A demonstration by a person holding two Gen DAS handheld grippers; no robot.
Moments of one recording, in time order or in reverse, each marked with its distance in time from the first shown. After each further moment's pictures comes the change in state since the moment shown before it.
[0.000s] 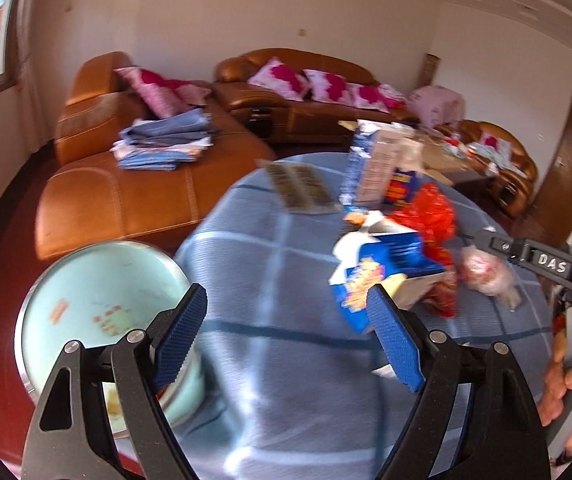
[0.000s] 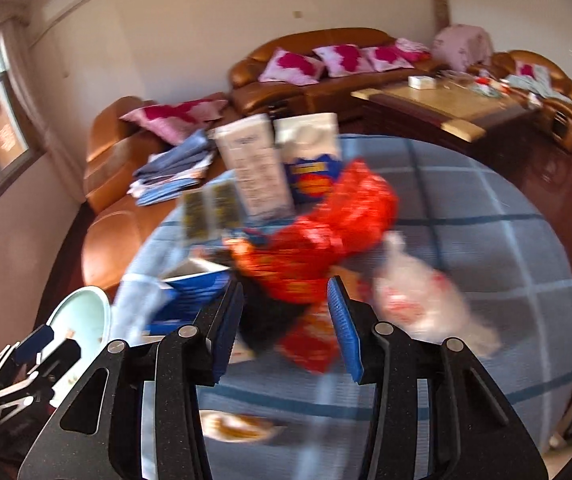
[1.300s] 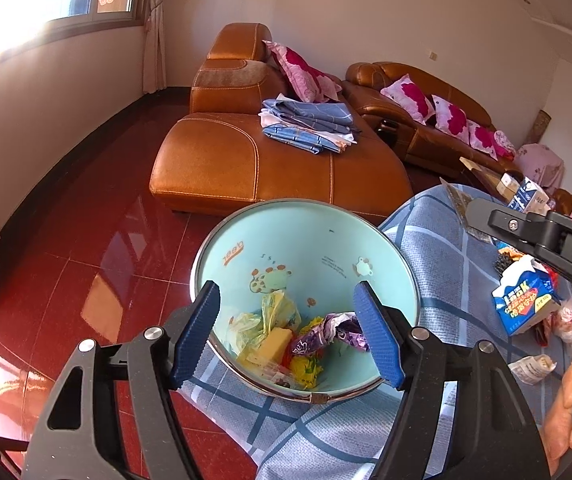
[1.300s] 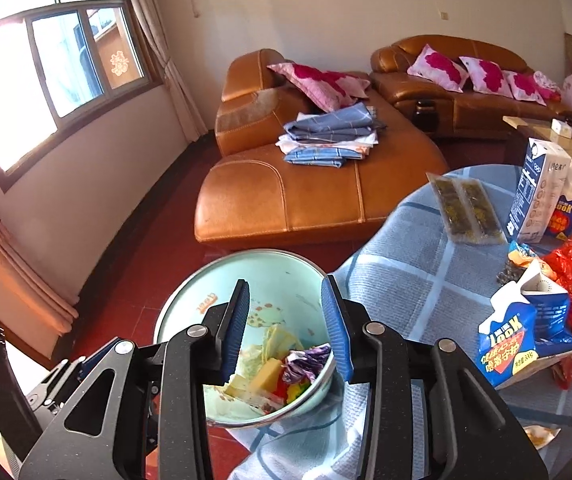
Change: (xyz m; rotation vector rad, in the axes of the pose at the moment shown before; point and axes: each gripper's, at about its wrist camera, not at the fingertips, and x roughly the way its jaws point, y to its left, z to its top) left arm -0.070 0.163 -0.048 -0.344 -0.004 0.334; right arm 0.019 0.255 -0.035 -0.310 0.078 0.359
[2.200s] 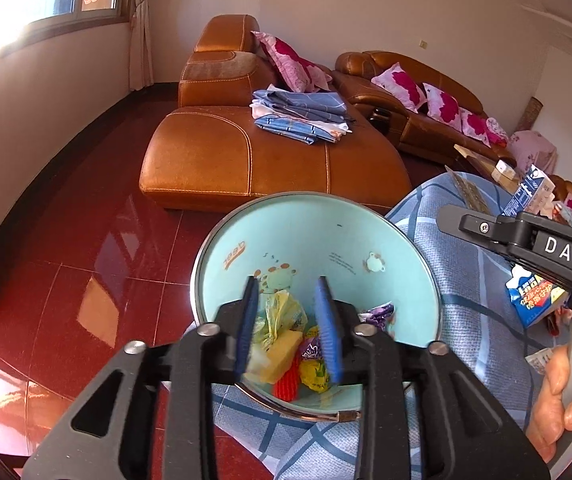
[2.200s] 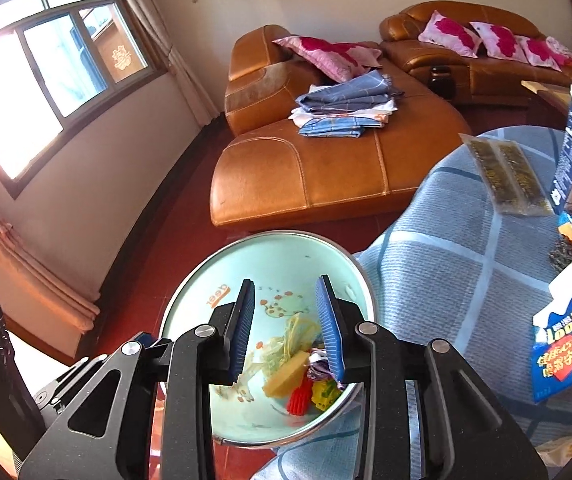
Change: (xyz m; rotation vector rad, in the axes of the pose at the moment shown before) left arm 0.028 0.009 0.003 0.046 0.028 -0.030; right arm 0.050 -0.008 -0.003 0.067 0.091 0.079
